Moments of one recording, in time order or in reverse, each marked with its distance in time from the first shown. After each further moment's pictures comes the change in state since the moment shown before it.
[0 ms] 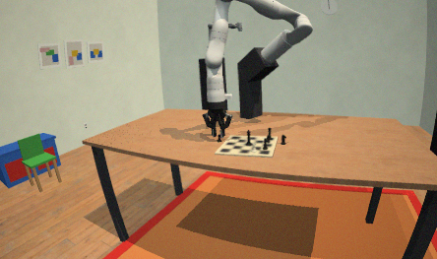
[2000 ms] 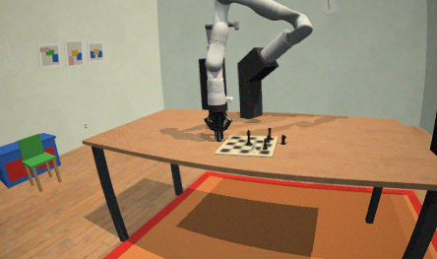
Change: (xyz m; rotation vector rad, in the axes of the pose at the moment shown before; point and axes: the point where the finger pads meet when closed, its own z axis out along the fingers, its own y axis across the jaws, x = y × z) arm 0.003 0.001 0.013 -0.004 0.005 0.001
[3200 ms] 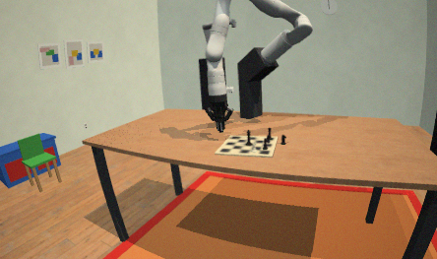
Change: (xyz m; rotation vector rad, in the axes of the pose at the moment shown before) arm 0.010 0.006 -0.040 -0.017 0.020 0.004
